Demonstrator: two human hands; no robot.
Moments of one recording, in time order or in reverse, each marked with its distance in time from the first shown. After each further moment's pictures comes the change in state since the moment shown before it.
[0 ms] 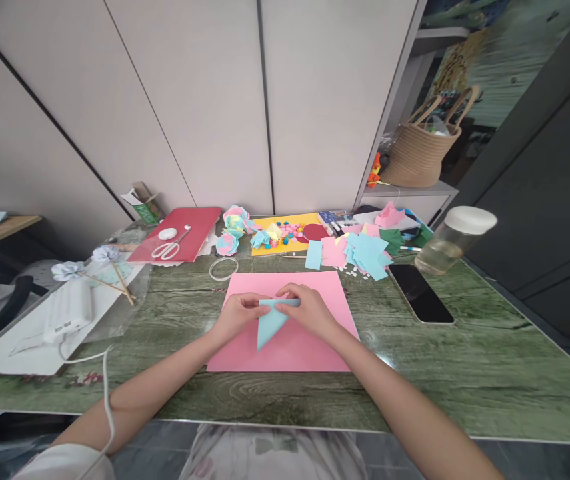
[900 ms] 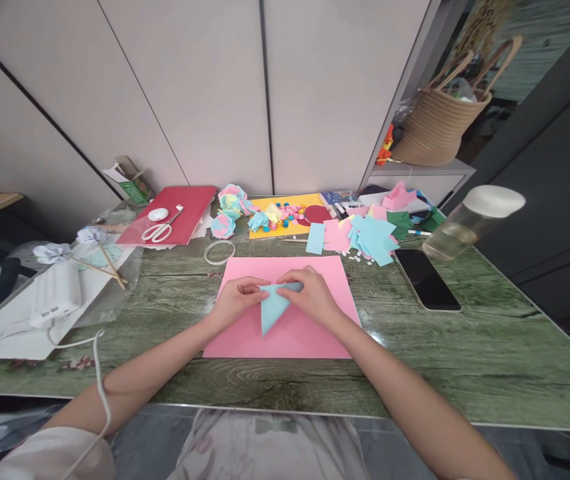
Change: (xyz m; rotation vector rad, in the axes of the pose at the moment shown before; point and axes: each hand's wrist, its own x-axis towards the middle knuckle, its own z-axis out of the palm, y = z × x) left_hand 0.004 -0.014 -0.001 -0.074 -0.012 0.020; right_hand 0.003 0.009 0.000 -0.049 0.040 -0.018
